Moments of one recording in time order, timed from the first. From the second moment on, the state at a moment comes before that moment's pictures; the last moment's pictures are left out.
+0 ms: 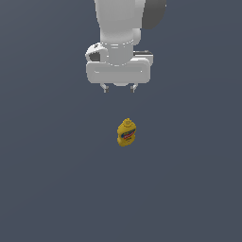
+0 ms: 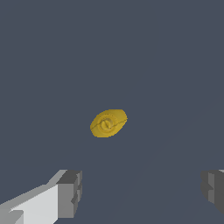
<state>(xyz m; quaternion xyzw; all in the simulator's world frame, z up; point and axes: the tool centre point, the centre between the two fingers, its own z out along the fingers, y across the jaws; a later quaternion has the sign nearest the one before) -0.062 -0.005 0.328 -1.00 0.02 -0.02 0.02</state>
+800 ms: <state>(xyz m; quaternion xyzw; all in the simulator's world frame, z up) -0.065 0.000 0.318 -1.00 0.00 -0.01 0.01</state>
